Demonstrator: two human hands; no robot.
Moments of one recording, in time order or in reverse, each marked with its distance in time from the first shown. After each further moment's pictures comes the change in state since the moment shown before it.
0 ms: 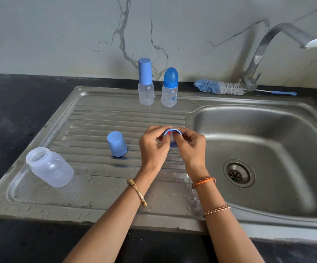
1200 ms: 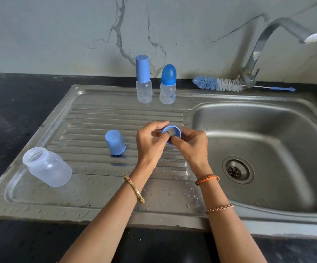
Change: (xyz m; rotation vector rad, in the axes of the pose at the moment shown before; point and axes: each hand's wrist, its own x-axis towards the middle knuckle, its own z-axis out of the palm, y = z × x) left_hand 0.007 0.001 -0.003 -0.155 -0.052 -0.139; right_hand -0.001 -0.007 -0.013 -0.127 -0.105 -0.076
